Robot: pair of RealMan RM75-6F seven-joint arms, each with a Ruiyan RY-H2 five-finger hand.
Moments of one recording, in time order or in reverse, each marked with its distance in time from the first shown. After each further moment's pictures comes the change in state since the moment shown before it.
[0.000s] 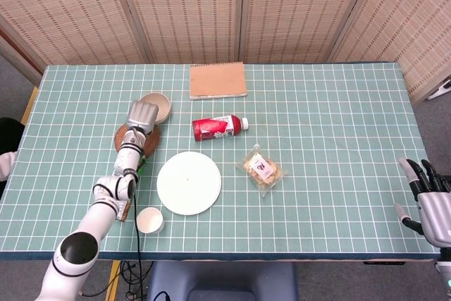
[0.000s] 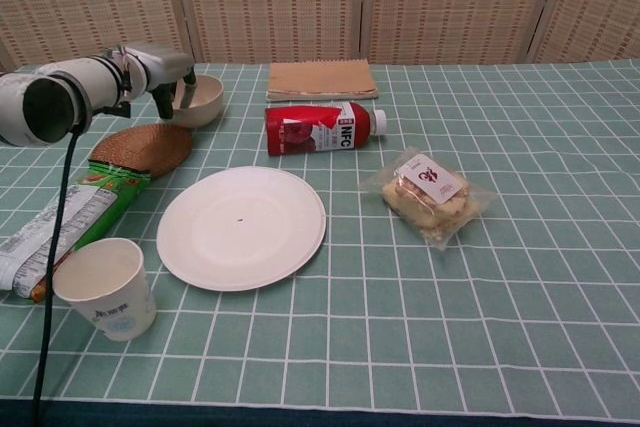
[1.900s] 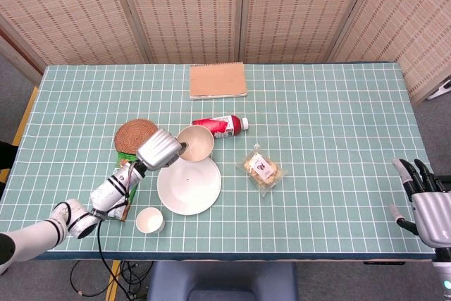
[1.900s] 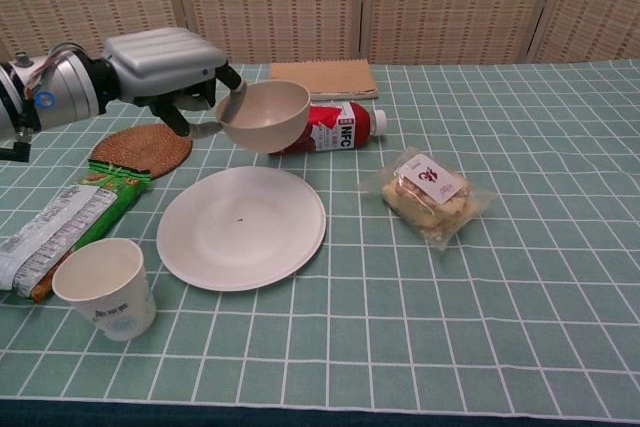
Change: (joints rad) left arm 0.222 0.479 0.330 -0.921 0.528 0.592 -0.310; right arm 0.003 0.000 -0.005 -0.023 -0.030 0.008 -0.008
